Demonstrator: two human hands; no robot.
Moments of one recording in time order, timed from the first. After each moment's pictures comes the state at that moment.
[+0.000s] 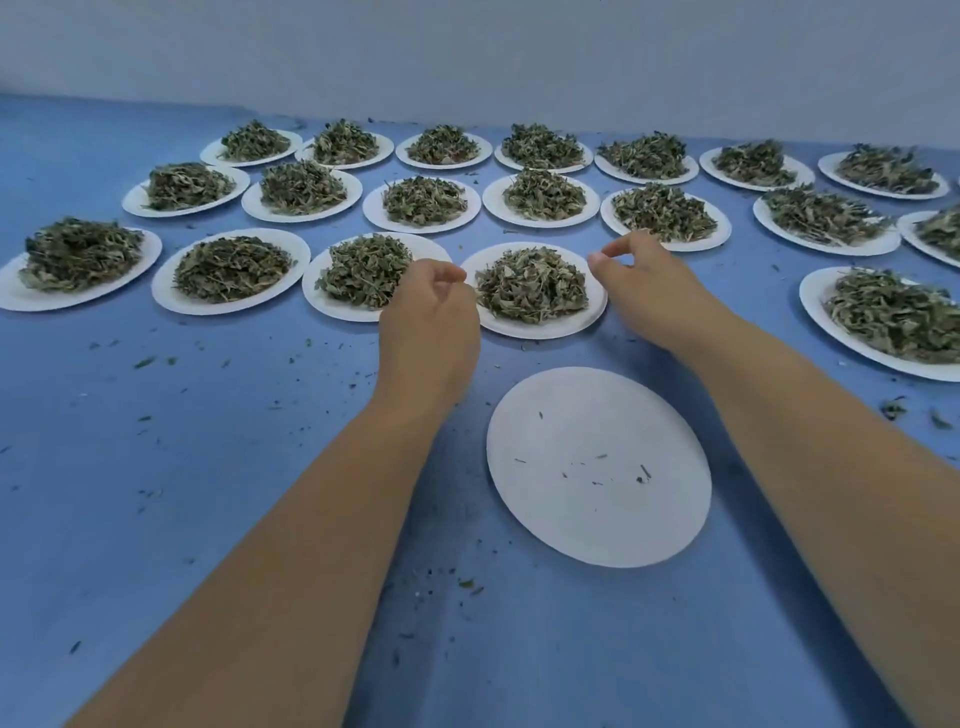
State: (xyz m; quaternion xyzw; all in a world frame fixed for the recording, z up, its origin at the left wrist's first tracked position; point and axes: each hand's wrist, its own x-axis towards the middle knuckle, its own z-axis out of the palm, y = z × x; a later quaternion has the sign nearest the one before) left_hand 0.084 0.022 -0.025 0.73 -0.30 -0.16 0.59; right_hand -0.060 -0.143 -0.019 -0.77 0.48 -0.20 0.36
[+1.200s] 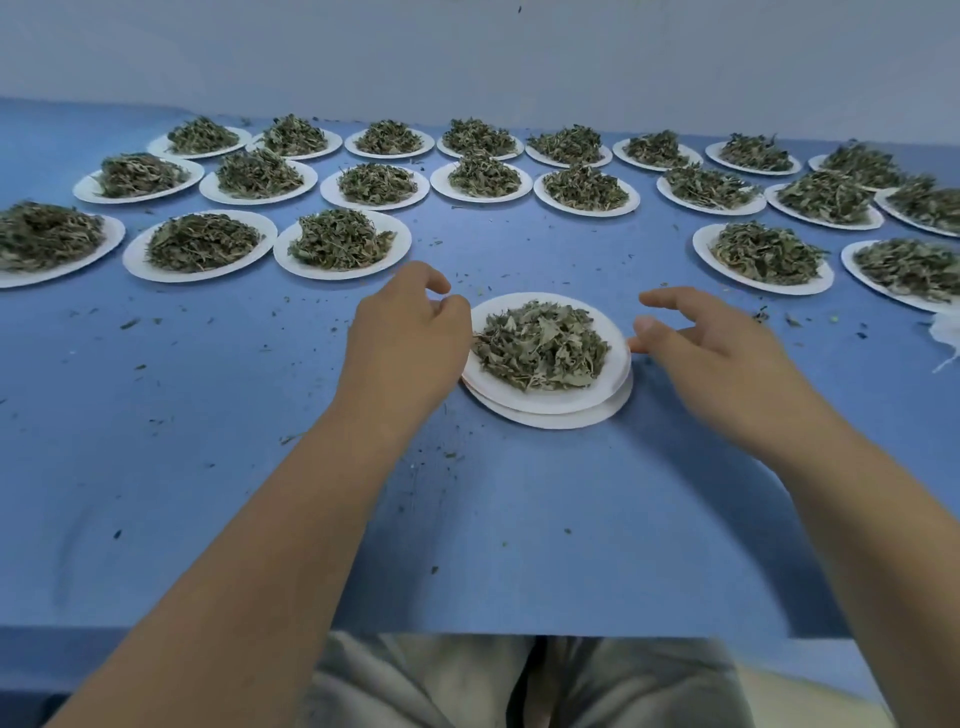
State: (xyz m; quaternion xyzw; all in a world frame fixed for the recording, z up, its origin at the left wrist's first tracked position) left_hand 0.037 0.105 -0.013 0.78 -0.42 -0.13 0.45; right_hand -0.201 0.018 -0.008 -0.75 0.51 -0.26 0.33
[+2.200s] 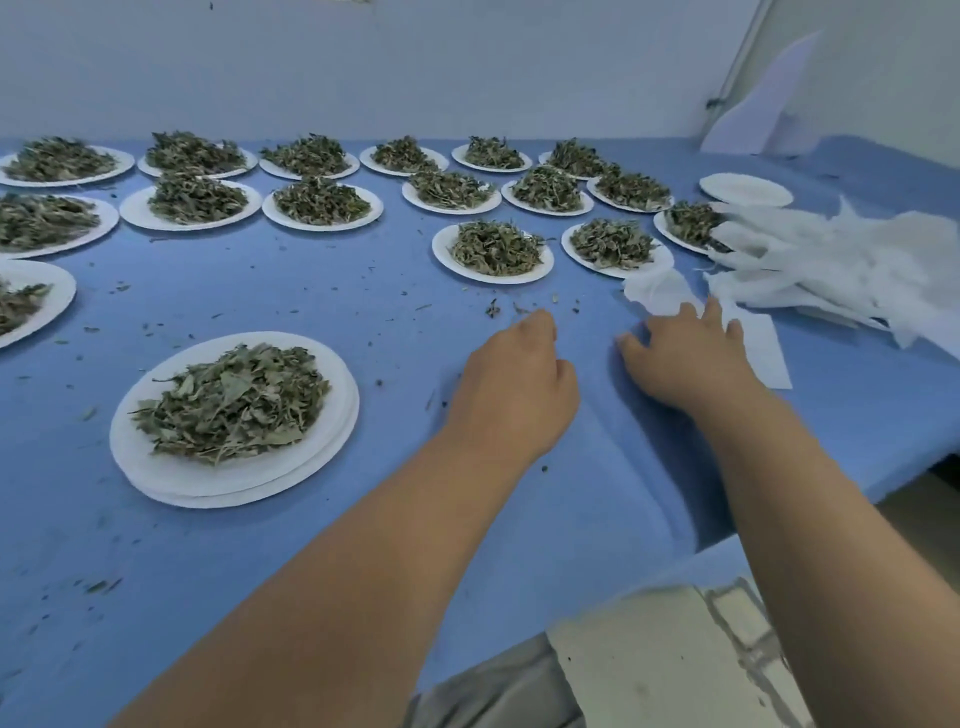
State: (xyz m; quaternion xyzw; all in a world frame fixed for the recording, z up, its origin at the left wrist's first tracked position) left_hand -0.210 -0.002 -0.030 0.61 -0.71 -0.15 0.32; right_hand -0.397 -0.073 -0.028 -0.64 0.77 0.01 0.02
